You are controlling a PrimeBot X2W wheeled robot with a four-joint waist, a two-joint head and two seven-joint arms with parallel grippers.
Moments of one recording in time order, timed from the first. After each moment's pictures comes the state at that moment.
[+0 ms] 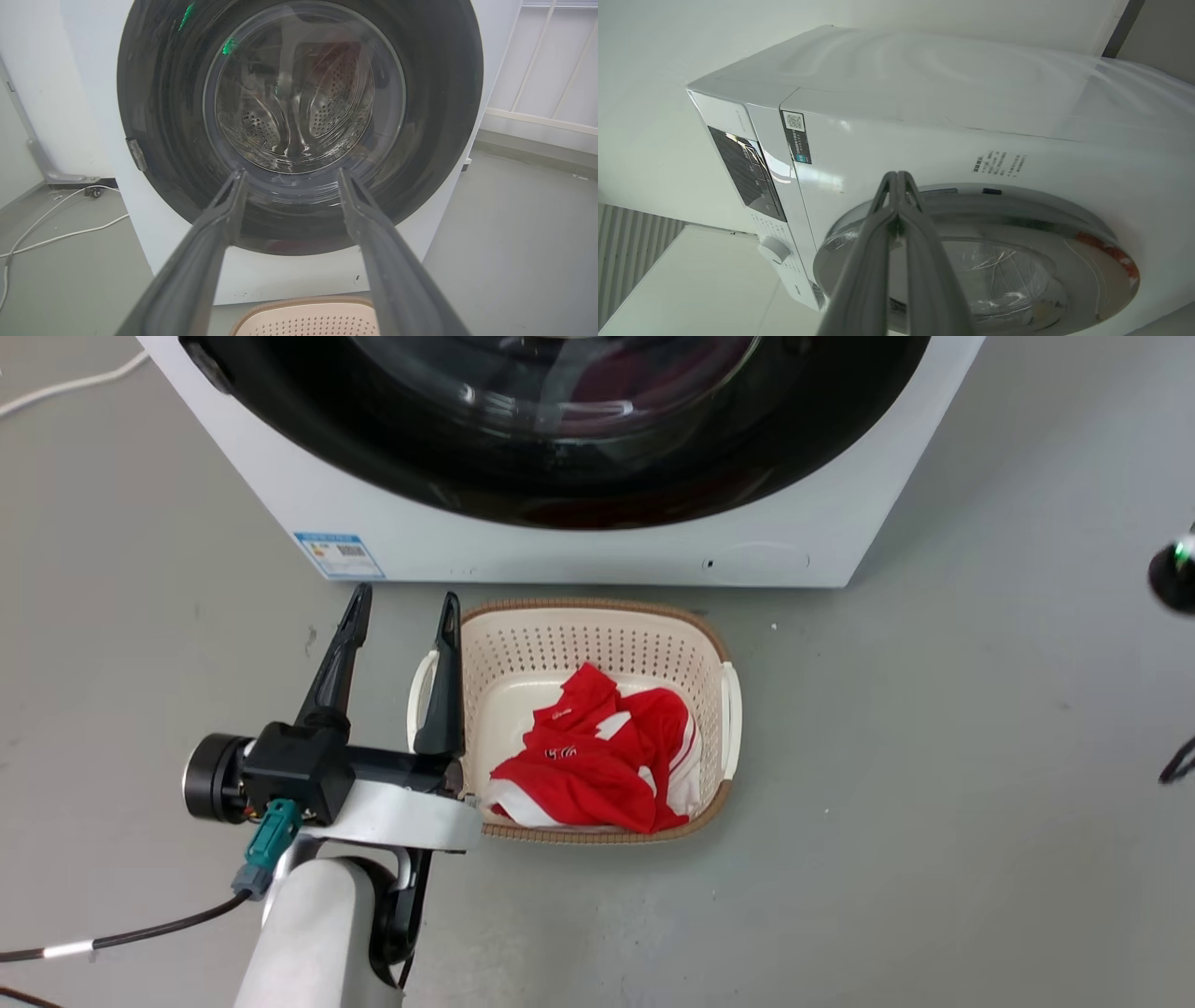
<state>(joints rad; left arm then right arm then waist) -0.27 0.05 -0.11 0.06 -0.10 -0.05 -0.26 -0.77 -0.47 0.16 0.45 1.98 0.13 -0.02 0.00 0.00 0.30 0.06</state>
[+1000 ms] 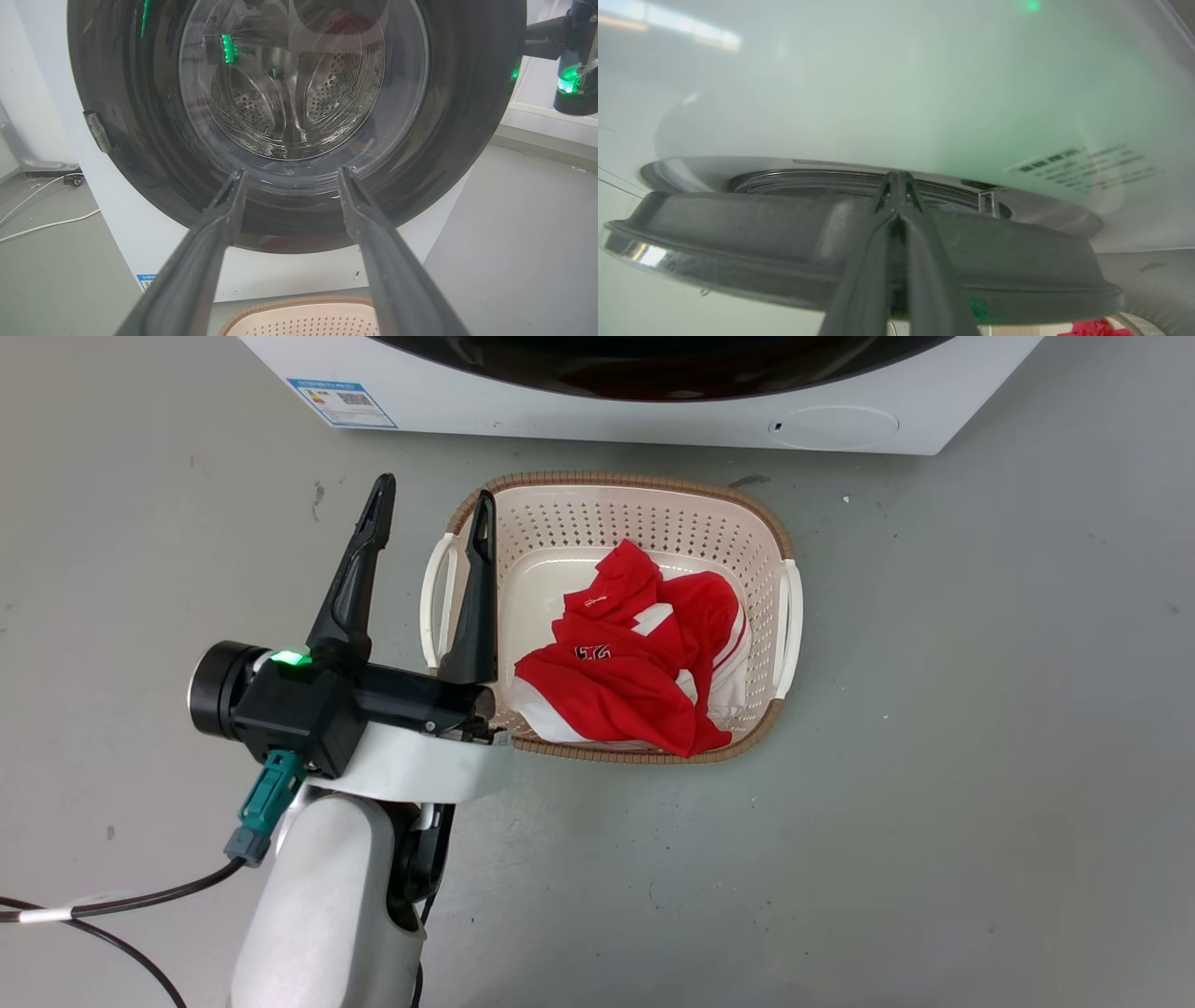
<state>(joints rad) -0.39 0.05 -0.18 -0.03 -0.14 -0.04 -0.26 -1.50 -0.47 0.72 0.93 1.90 0.13 0.29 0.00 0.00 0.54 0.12</state>
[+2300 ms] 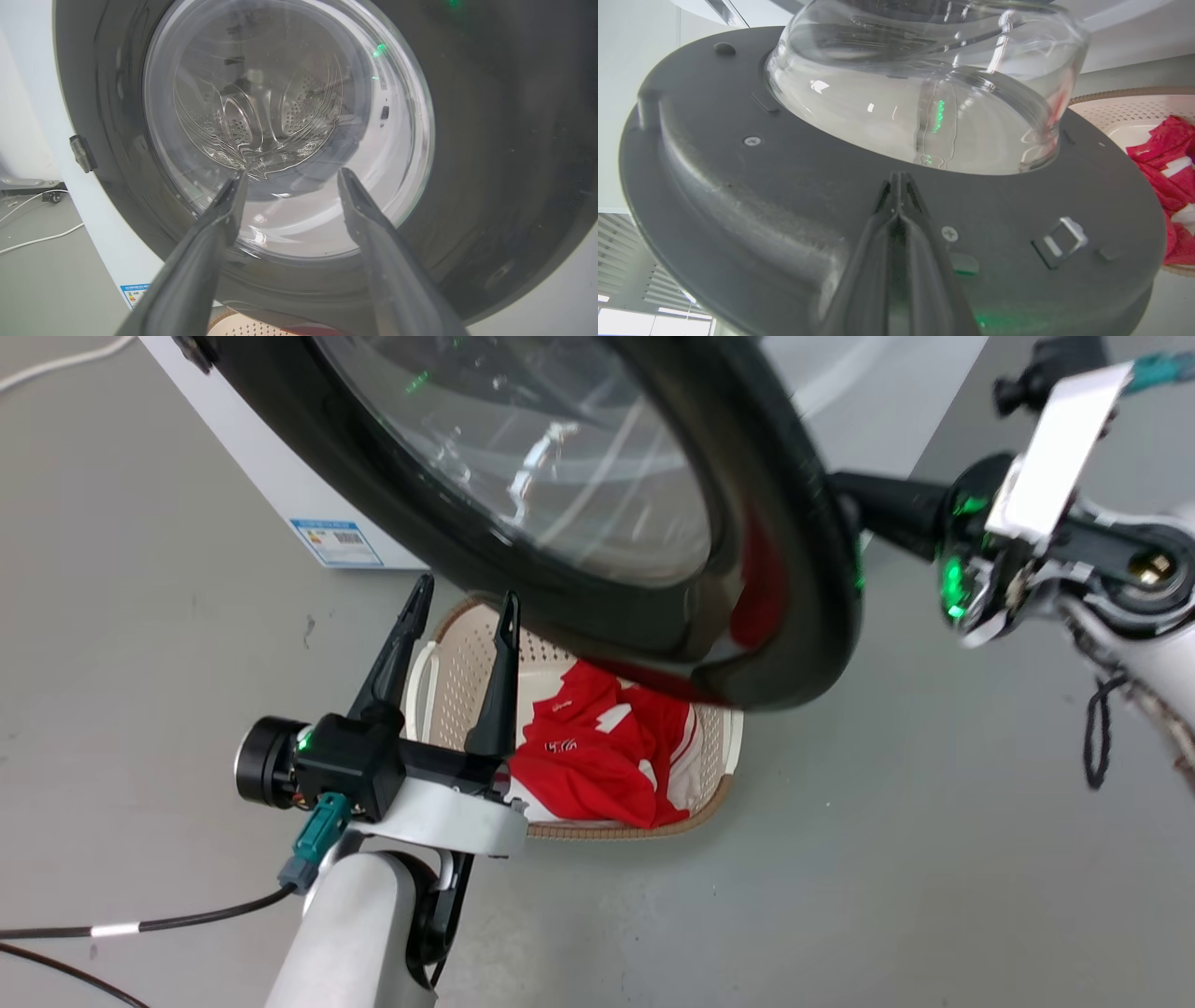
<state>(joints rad) -0.30 0.05 -0.20 0.07 -0.13 -0.05 -0.26 -1.10 -0.54 0.91 0.48 2.16 0.13 0.52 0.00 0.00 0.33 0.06</state>
